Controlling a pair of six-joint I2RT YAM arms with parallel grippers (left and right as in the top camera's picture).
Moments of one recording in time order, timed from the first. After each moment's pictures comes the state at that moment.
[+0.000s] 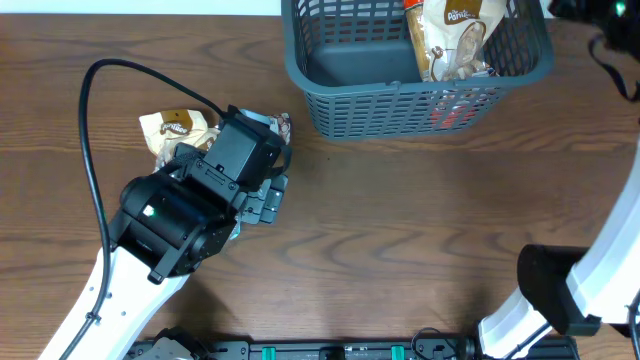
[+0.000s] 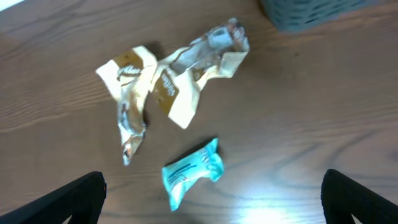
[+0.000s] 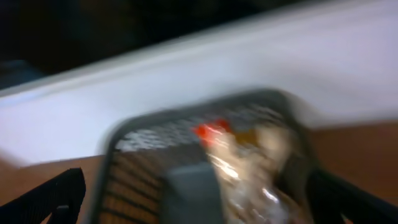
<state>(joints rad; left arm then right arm) -0.63 1.26 1.54 -1.33 -0.36 -0.22 -0.04 1.86 2.87 -1.44 -0.08 0.31</state>
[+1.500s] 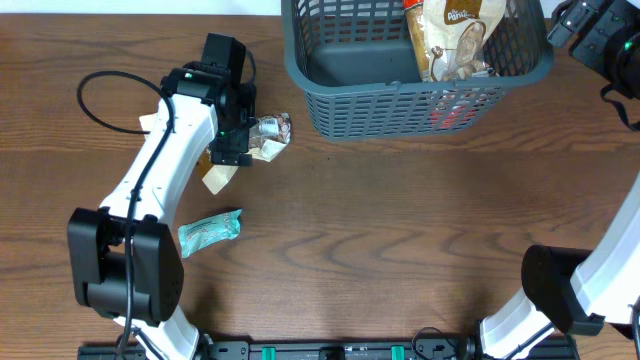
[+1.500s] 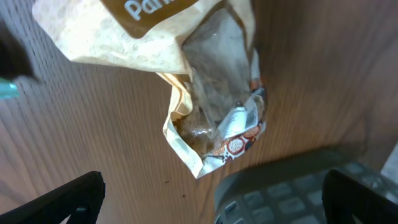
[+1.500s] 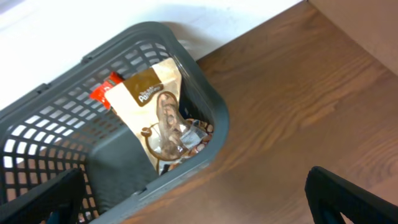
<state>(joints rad) -0.22 1.85 1.54 -0.98 0.05 -1.74 -0.08 1.86 2.83 -1.69 0.14 0.46</state>
